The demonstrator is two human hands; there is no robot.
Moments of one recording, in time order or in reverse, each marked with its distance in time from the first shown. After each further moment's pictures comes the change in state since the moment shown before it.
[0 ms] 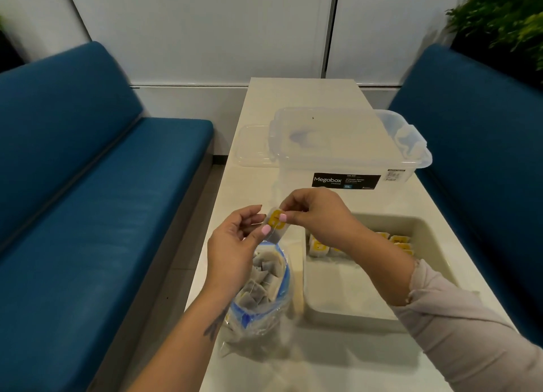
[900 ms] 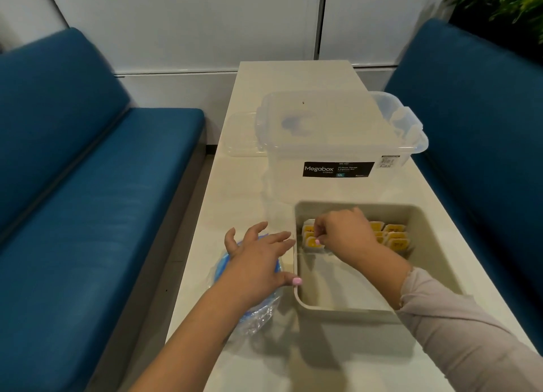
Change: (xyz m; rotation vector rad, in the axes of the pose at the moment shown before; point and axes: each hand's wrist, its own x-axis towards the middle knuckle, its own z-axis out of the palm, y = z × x) left_hand 0.000 -0.016 0.031 1.249 -0.637 0.134; right_hand 0.001 0.099 0.002 -0.827 -0.069 0.199
